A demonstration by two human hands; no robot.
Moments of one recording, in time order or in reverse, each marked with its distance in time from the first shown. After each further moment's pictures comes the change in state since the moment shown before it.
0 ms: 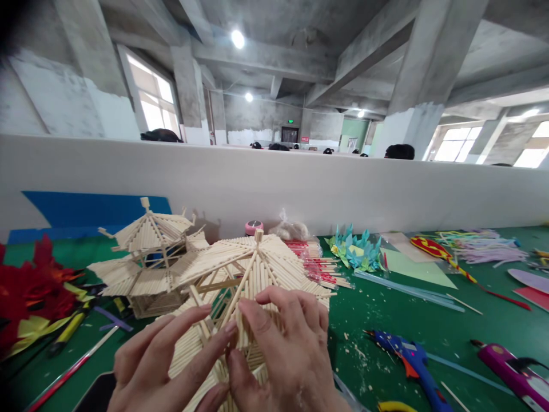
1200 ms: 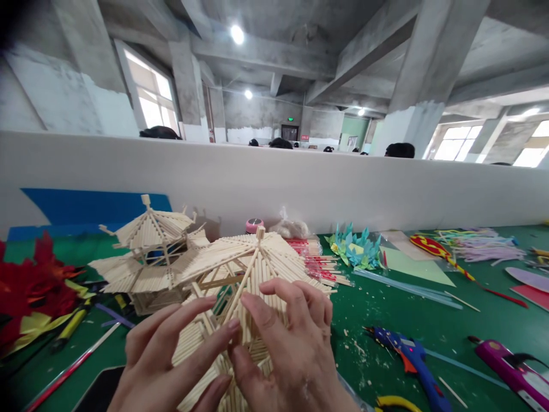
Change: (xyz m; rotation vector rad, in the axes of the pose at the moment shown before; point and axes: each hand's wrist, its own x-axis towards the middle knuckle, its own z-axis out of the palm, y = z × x) left_hand 0.004 -0.005 -0.001 -0.128 0.027 0.011; right_hand 0.002 0.002 -0.003 -0.012 -0.026 -0.018
